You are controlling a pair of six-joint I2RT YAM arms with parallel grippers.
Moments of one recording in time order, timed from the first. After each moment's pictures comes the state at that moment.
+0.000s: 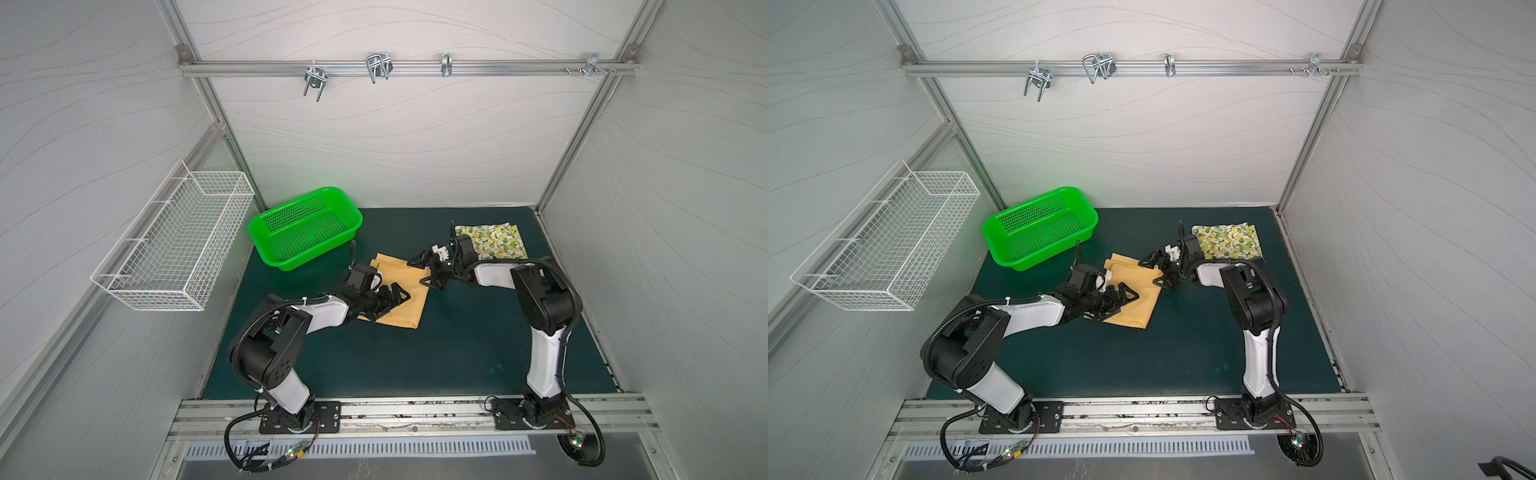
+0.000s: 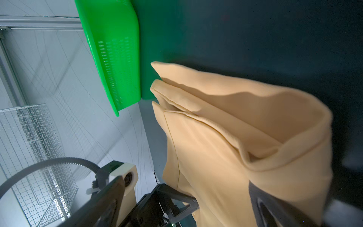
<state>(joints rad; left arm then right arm) -0.46 1.64 0.71 0.11 0.49 -0.85 0.43 2.00 1.09 0.17 -0.75 1.02</state>
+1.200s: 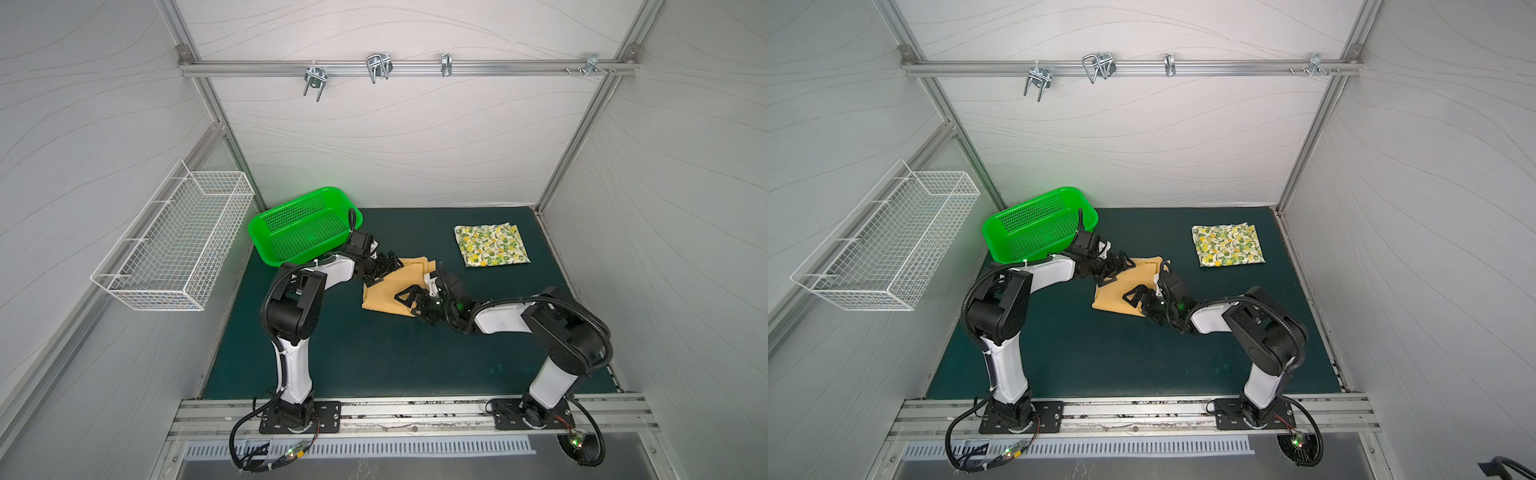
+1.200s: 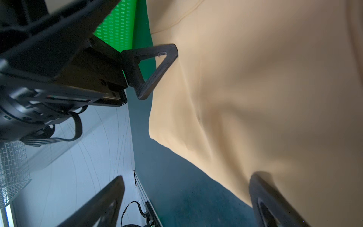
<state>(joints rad) -0.32 1.95 1.22 -0.22 0.48 -0.69 0.76 1.69 0.69 0.40 -0.38 1.13</state>
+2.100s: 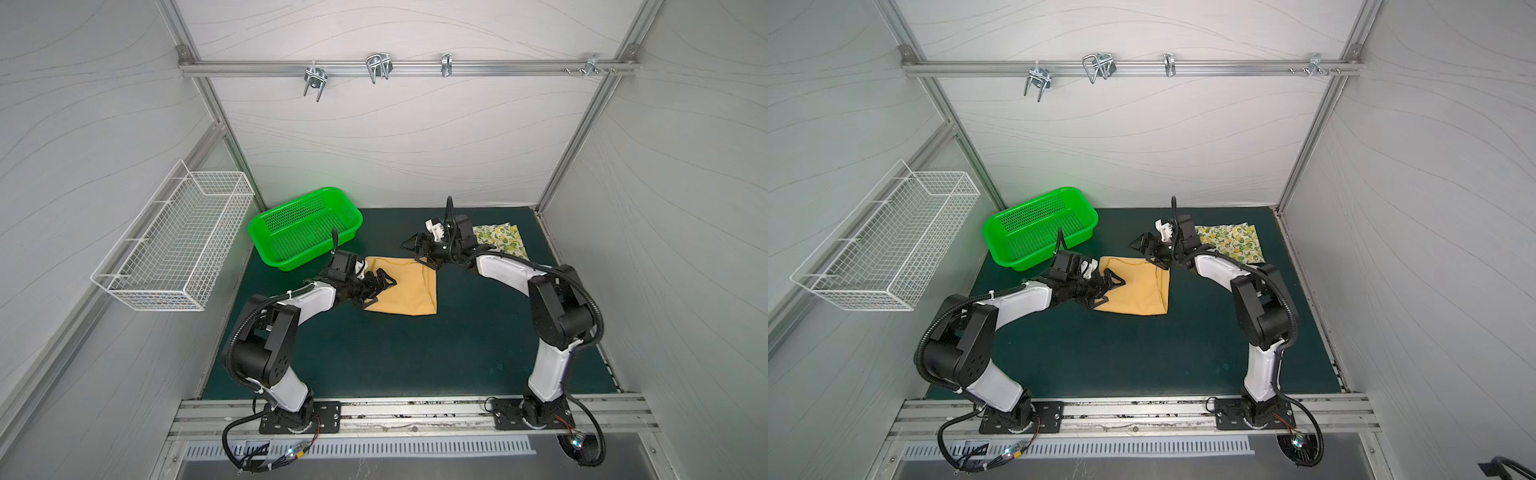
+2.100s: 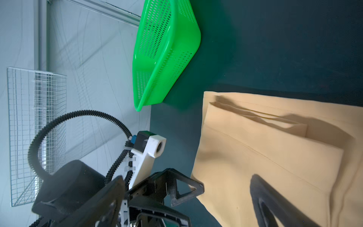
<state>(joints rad) -0.30 1.61 0.80 -0.10 0.61 -0.81 0.49 1.91 1.29 0.01 -0.70 0.82</state>
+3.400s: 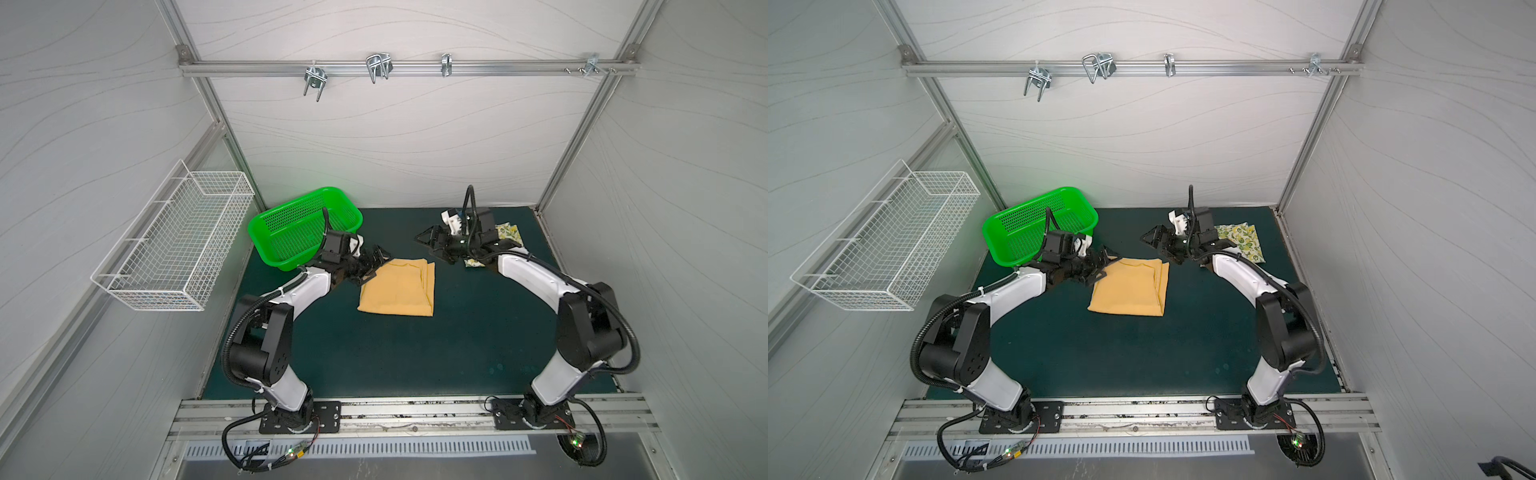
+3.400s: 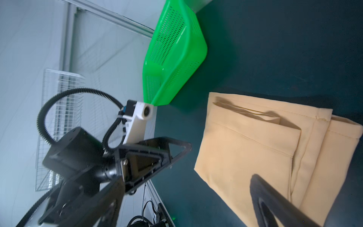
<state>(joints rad) -0.24 1.61 1.03 -0.14 0.62 -0.80 0.43 1.63 1.24 -0.18 -0.67 0.73</state>
